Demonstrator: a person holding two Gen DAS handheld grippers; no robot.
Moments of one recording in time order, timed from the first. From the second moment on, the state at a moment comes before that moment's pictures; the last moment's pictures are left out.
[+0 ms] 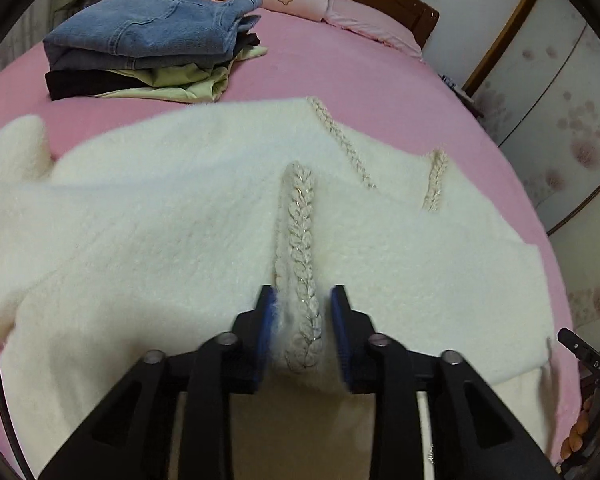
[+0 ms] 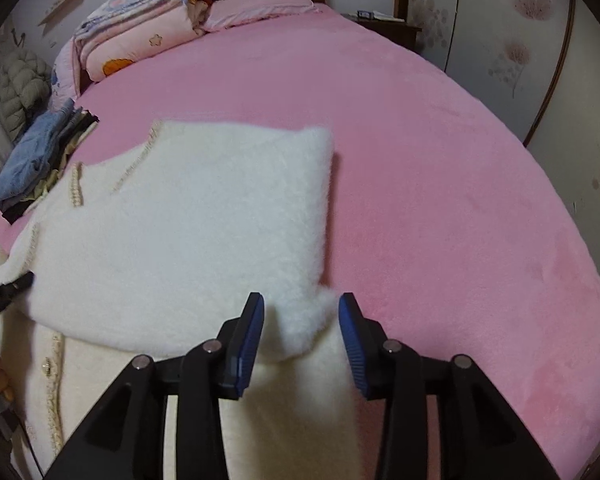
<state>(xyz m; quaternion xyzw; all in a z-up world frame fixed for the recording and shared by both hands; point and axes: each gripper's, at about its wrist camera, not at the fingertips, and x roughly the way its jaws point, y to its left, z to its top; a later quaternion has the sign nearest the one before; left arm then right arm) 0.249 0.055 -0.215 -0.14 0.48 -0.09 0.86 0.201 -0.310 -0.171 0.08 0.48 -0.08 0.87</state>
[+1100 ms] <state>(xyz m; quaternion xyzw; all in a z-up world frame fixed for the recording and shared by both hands) 0.218 0.060 -0.064 -0.01 0.43 -0.06 0.90 0.207 -0.247 -0.081 0.09 0.45 -0.08 0.89</state>
